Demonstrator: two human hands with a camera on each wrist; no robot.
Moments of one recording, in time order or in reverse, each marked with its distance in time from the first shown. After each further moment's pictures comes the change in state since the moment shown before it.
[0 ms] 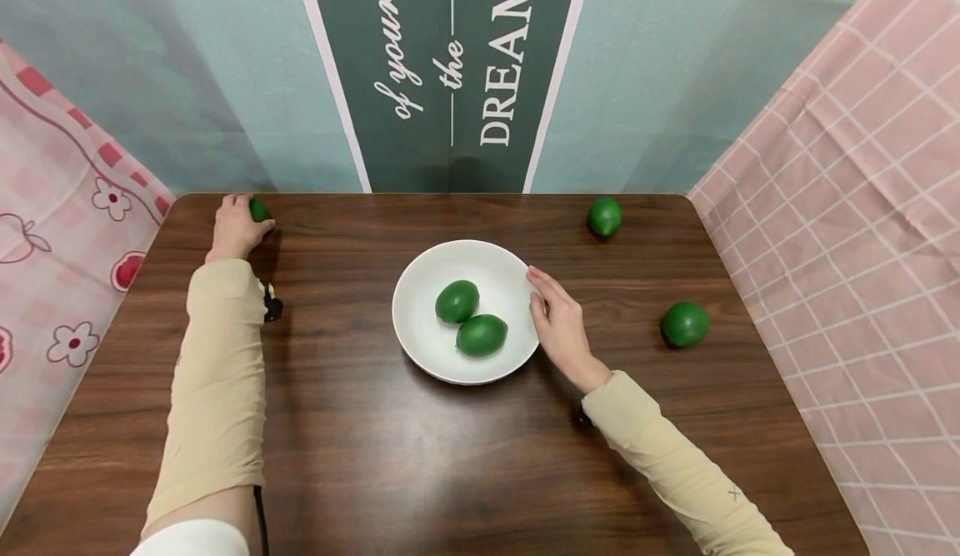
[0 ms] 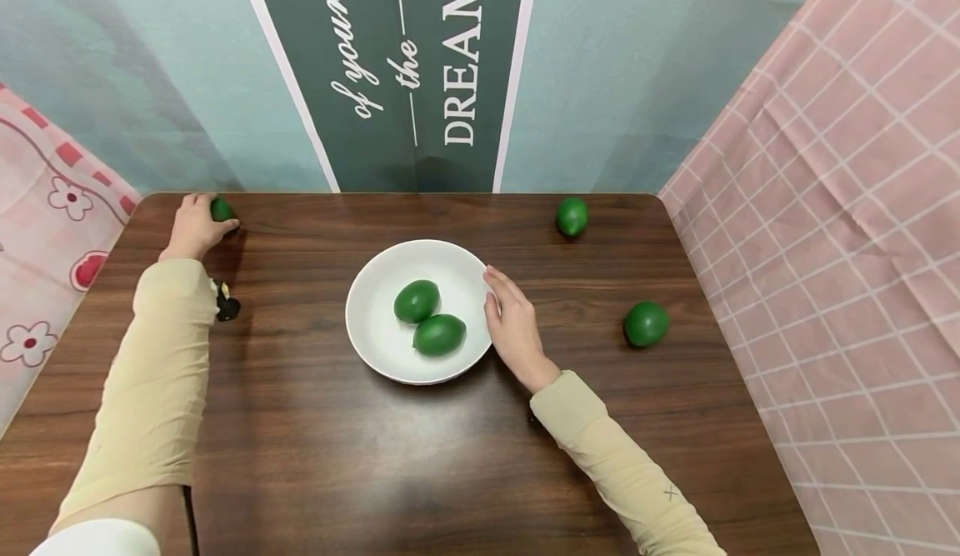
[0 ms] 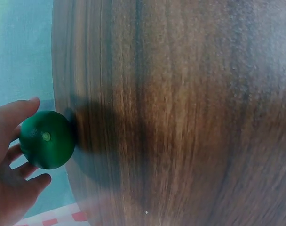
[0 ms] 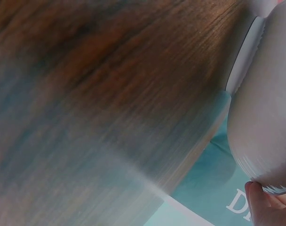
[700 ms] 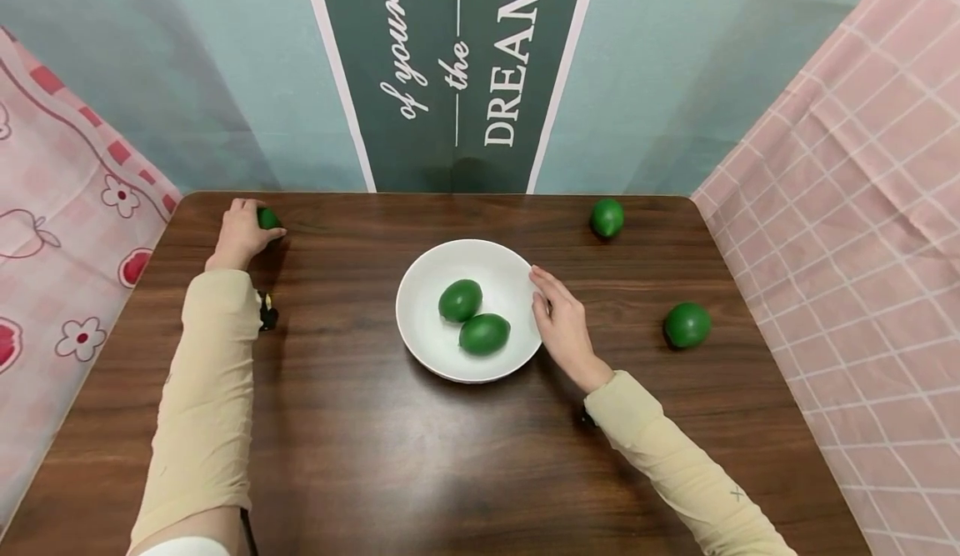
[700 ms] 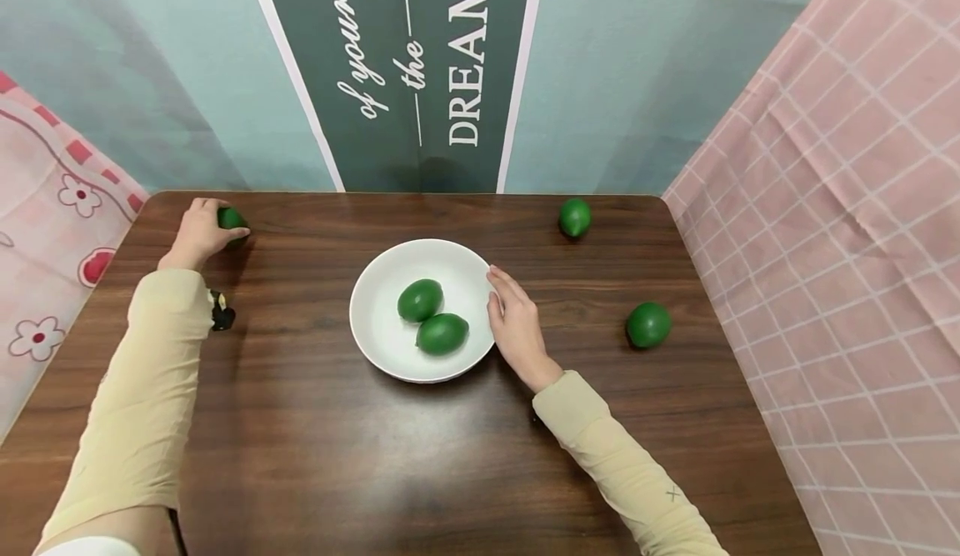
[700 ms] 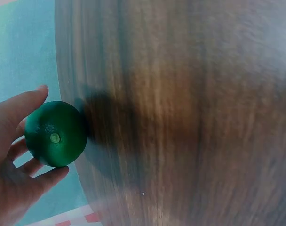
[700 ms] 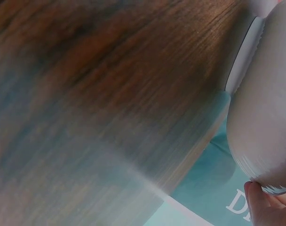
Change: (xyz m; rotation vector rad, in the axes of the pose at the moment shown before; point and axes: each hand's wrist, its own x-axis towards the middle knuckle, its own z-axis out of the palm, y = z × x) left_hand -0.014 -0.004 -0.001 0.025 -0.034 0.097; right_hand 0.000 -0.002 -0.001 0.002 -0.011 0.003
